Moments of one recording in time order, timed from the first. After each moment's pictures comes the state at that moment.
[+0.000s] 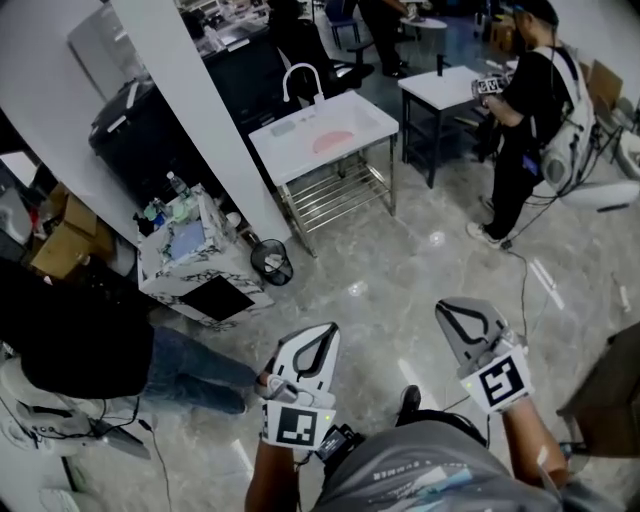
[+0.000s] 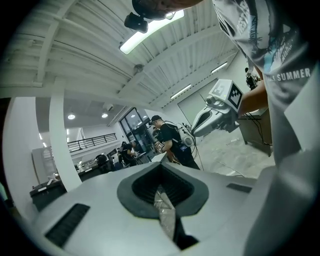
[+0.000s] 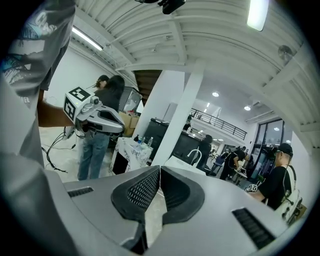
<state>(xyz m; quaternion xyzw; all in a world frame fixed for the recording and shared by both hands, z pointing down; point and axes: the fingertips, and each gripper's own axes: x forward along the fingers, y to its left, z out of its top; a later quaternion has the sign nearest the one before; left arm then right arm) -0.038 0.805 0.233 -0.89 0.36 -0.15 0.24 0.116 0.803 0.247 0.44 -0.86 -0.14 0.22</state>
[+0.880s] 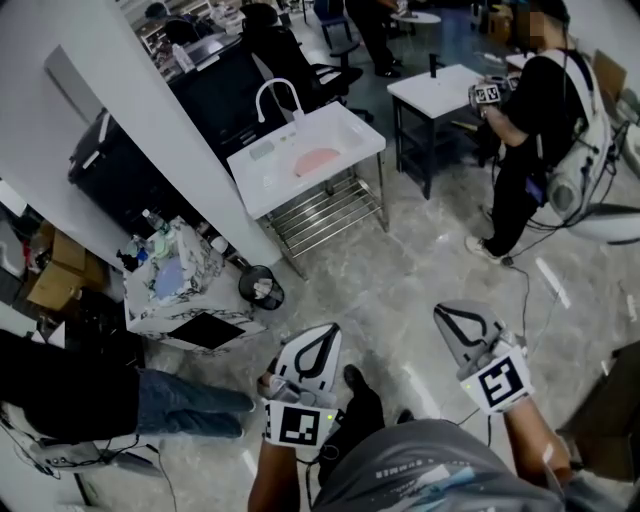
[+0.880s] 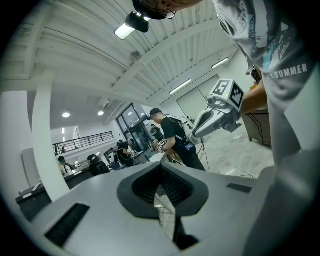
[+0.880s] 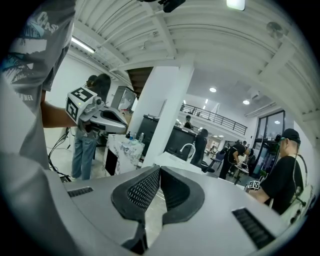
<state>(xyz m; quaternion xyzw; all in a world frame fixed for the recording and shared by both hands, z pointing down) 0.084 0.646 0.240 -0.89 0.35 -0.18 0.22 0.234 0.651 0.263 0.44 -0.87 -0.11 0.21</state>
